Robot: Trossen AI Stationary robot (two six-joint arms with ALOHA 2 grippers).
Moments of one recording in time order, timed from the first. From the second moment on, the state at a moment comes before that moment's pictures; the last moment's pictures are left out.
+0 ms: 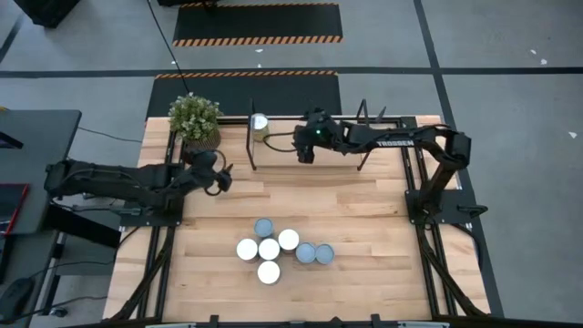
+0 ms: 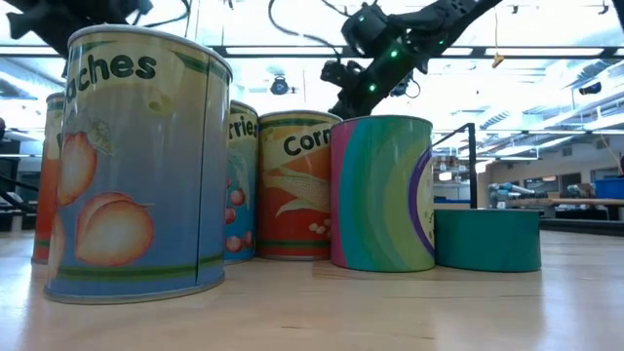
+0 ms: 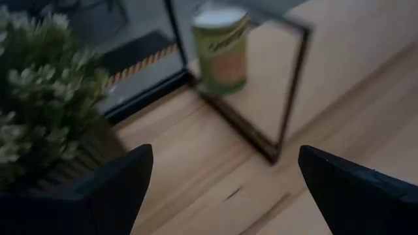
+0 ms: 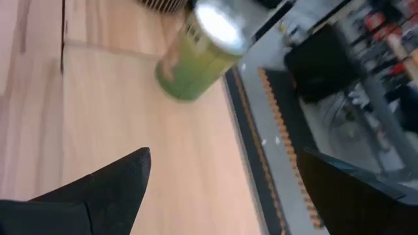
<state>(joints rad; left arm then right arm) 0.03 0.82 0.51 -0.47 -0.81 -0.52 -0.34 1.70 1.21 -0.06 0.30 -0.49</state>
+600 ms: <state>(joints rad) 0.16 0.96 0.80 -0.86 -0.64 -0.44 -0.44 1.70 1.21 0.11 -0.10 -0.52</state>
